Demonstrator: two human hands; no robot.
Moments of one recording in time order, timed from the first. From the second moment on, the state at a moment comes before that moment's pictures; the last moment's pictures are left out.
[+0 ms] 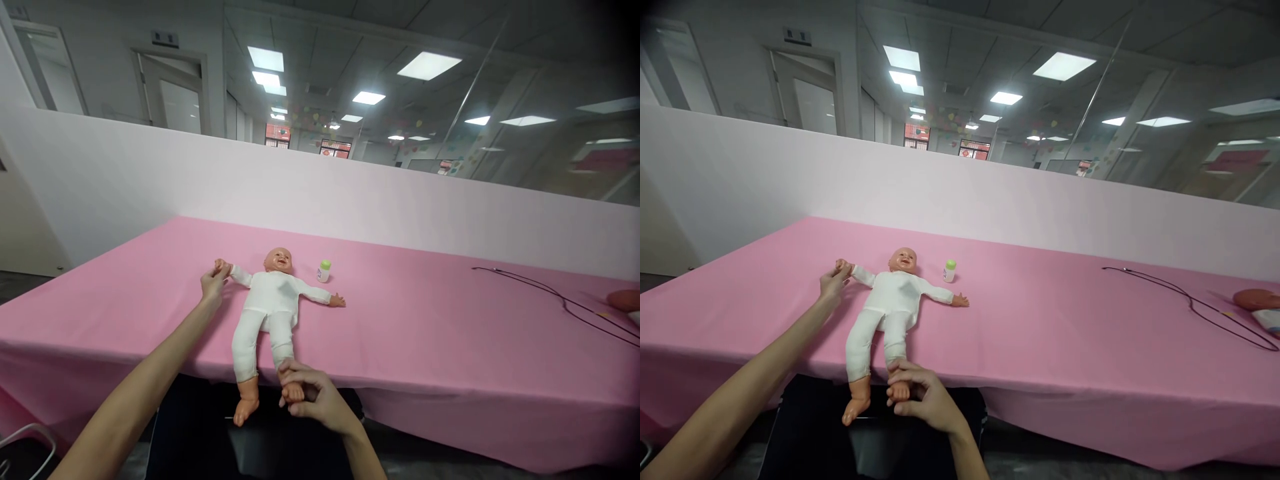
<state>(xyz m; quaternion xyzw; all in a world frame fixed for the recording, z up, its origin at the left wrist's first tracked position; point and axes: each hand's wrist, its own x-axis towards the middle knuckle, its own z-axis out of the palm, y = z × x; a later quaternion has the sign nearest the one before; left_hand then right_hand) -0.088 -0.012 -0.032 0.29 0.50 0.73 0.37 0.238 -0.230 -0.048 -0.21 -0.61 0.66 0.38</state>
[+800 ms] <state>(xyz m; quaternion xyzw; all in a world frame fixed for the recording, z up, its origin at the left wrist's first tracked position) -0.071 -0.026 -0.037 0.36 0.54 0.71 0.28 0.226 -0.219 -0.029 -0.26 -0.65 0.60 0.38</state>
